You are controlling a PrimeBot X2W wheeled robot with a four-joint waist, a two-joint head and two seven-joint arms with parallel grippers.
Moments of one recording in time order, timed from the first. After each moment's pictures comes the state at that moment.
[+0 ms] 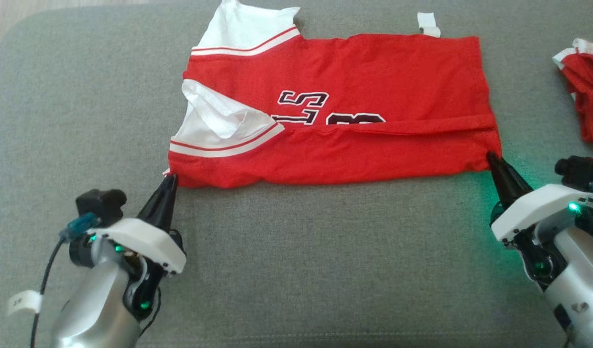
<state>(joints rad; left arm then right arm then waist) -0.37 0.23 -0.42 0.63 -0.59 -0.12 -0.24 -0.47 -0.43 0.55 0.69 0.94 0.13 -0.12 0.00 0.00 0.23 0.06</state>
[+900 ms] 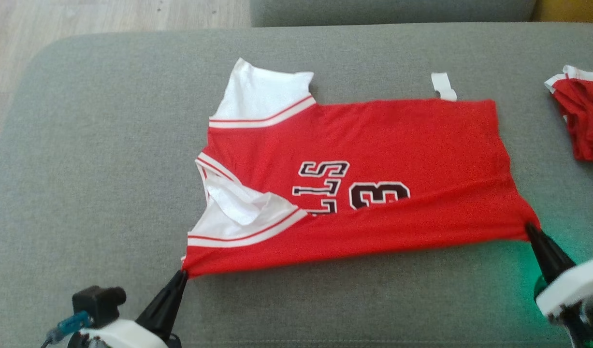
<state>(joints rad) 0.10 0.39 -0.44 0.12 -0.71 -0.05 -0.11 -0.19 -0.61 0.57 0.53 1.07 0.13 -0.17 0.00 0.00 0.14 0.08</state>
